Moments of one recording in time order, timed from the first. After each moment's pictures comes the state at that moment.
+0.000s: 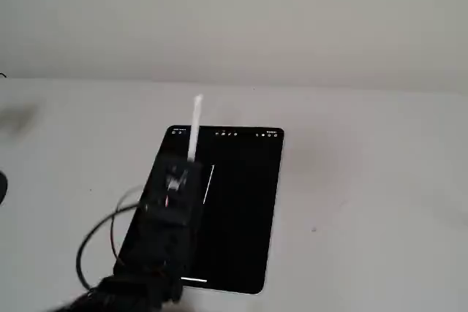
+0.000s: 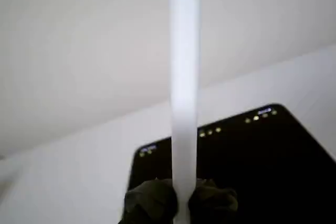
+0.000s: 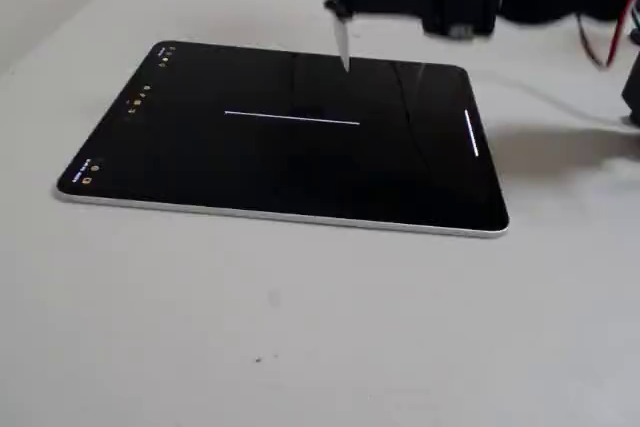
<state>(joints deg) -11.5 119.4 161.2 -39.6 -59.7</state>
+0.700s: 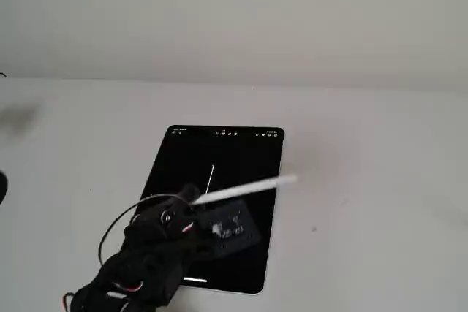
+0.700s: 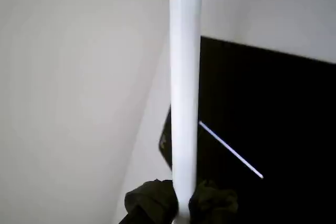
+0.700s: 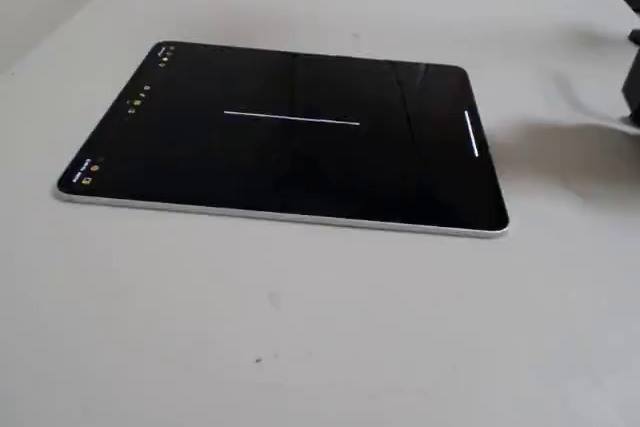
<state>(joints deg) -3.3 167.9 158.6 29.5 -14.3</state>
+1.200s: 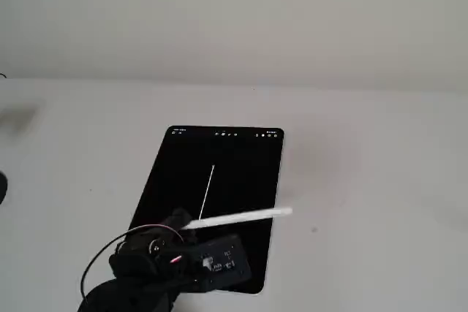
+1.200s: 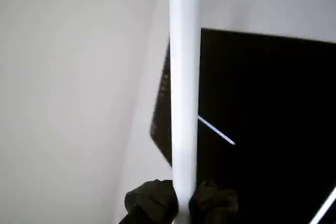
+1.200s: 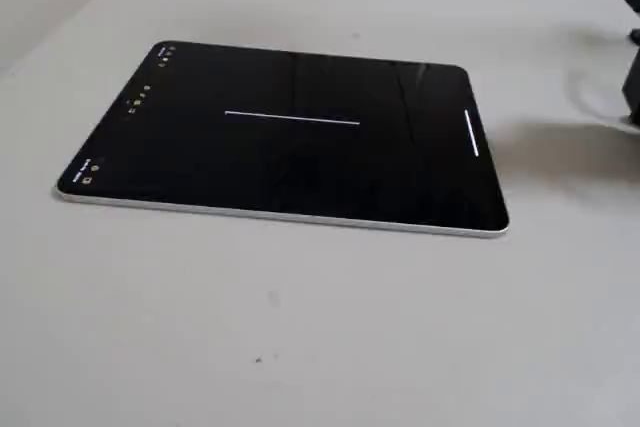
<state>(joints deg) -4.7 189.5 162.6 51.9 -10.1</state>
